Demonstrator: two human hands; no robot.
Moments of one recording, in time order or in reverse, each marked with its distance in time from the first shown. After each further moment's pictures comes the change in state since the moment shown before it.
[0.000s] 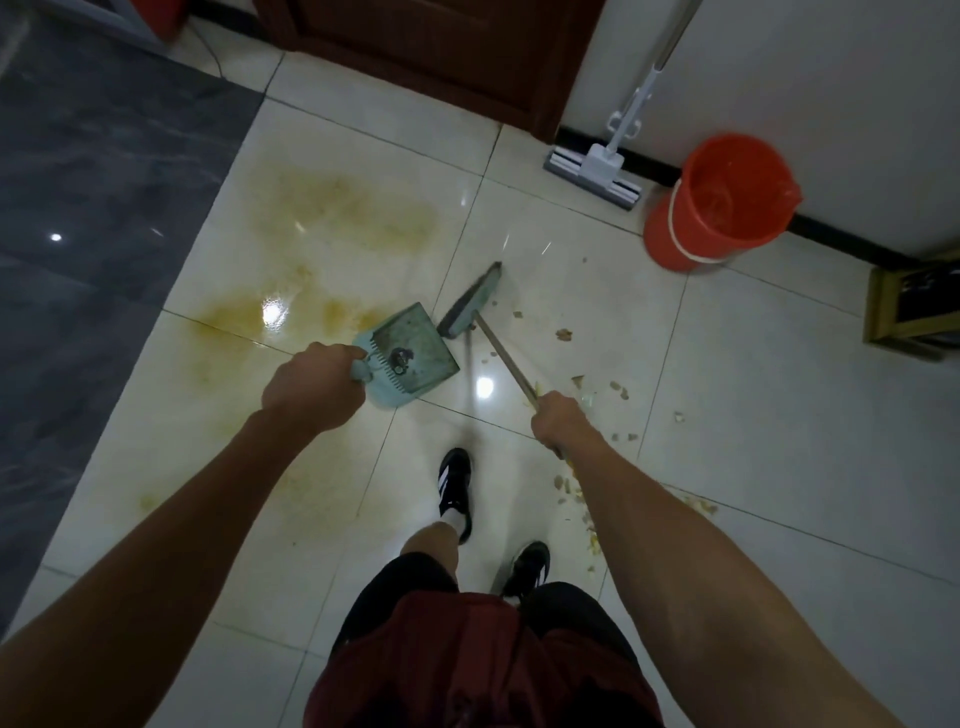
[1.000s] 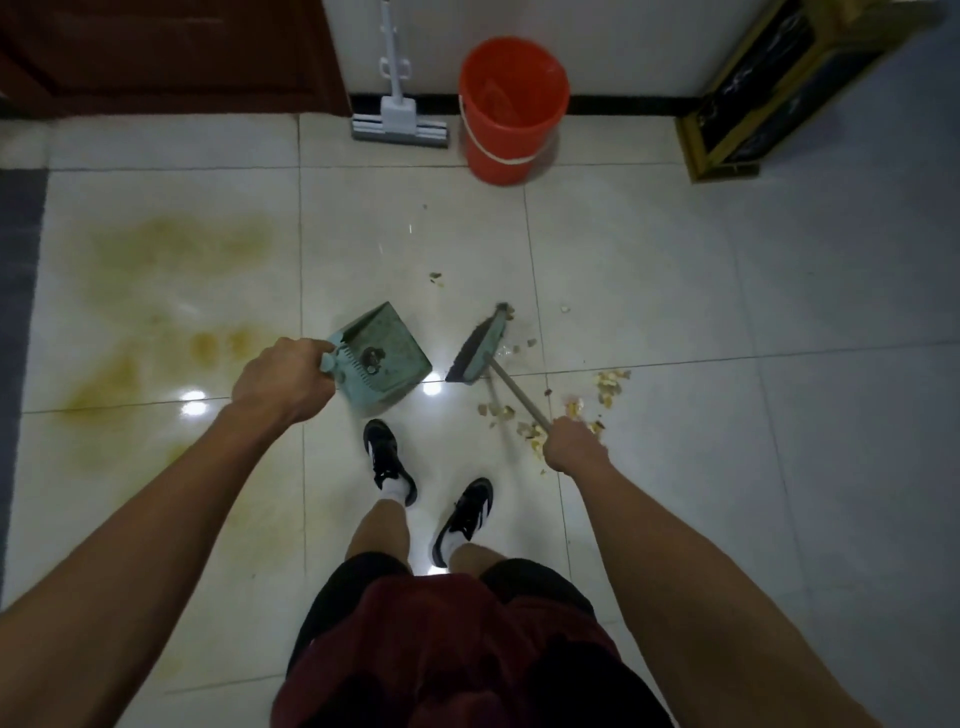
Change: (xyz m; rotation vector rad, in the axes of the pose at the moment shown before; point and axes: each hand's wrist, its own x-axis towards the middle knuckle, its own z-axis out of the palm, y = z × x) left_hand -0.120 0.169 0.115 0.200 -0.006 0.289; right_hand -0.157 0.312 0.087 0.111 0.095 0.328
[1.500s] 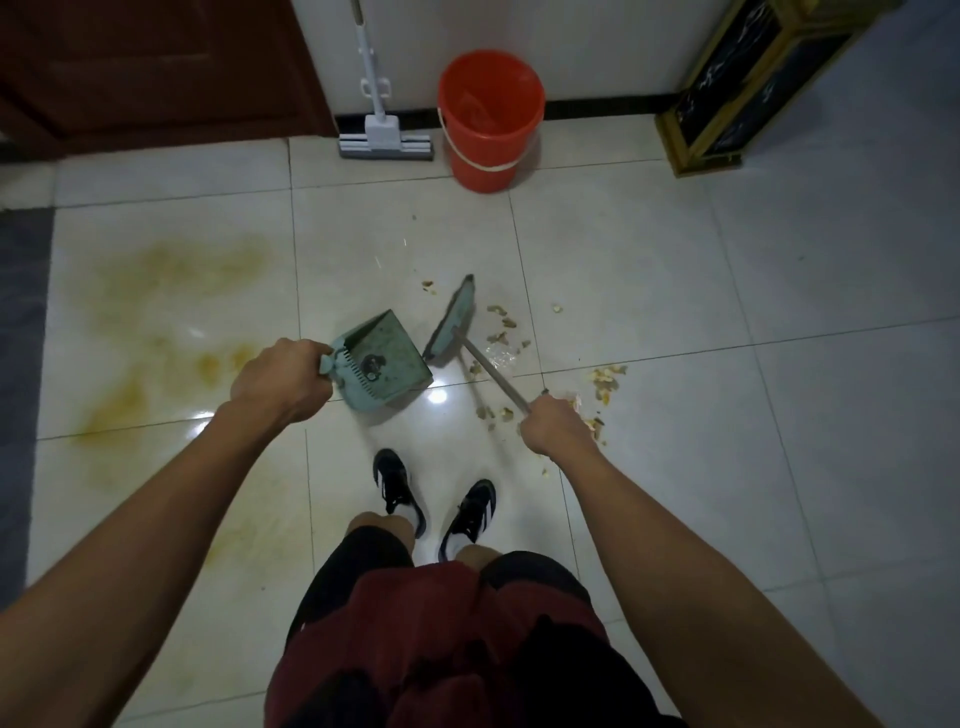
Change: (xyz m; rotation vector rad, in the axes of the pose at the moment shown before) left_hand -0.017 0.028 -0.016 0.077 0.005 0.045; right_hand -0.018 -0.003 -0.021 0.111 0.062 -0.098
